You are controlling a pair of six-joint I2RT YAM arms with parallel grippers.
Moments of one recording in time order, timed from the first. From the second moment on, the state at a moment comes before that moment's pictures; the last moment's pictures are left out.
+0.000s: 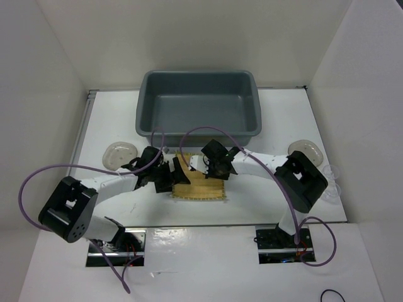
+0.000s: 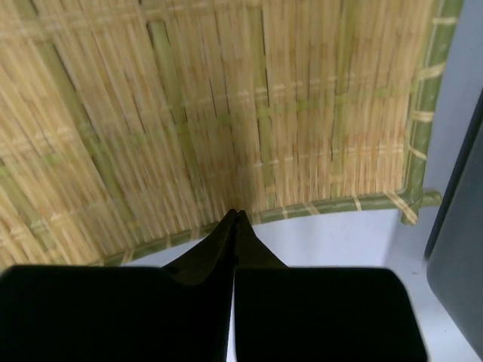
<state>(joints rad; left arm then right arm) -0.48 1.38 0.57 -0.13 0.35 -0.82 0.79 1.70 1.00 -0.46 0.05 -0.68</state>
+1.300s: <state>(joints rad) -0.48 1.35 0.65 -0.16 0.68 -0.69 0.79 1.53 1.01 -0.57 0.08 -0.55</state>
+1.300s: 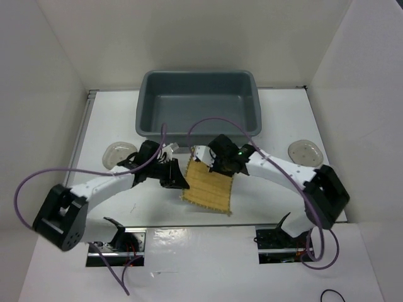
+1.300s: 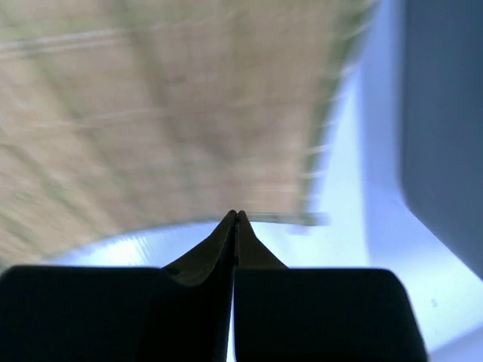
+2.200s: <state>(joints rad) -0.32 0.82 0.70 -0.43 0.73 -0.83 0.47 1.27 0.99 -0.58 0.27 -0.37</state>
